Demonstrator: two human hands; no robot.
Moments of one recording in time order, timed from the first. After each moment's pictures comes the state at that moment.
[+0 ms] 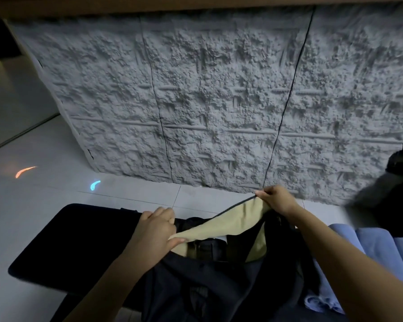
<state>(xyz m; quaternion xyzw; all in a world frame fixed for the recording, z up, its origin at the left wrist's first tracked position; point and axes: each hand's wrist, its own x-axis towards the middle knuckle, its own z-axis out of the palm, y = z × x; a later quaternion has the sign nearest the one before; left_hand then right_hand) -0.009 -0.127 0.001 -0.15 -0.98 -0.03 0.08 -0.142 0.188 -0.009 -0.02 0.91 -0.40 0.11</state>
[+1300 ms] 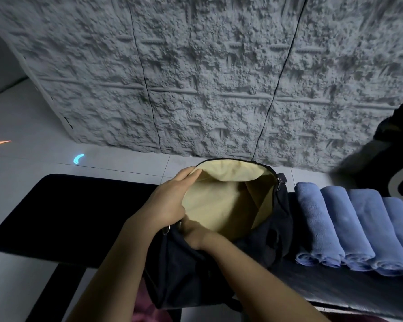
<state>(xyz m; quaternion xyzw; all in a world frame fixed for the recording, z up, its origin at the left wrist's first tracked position) -0.020 -0.090 0.003 -0.12 -0.96 -0.25 -0.07 -0.014 0.015 -0.082 -0.10 0.86 -0.31 0.40</state>
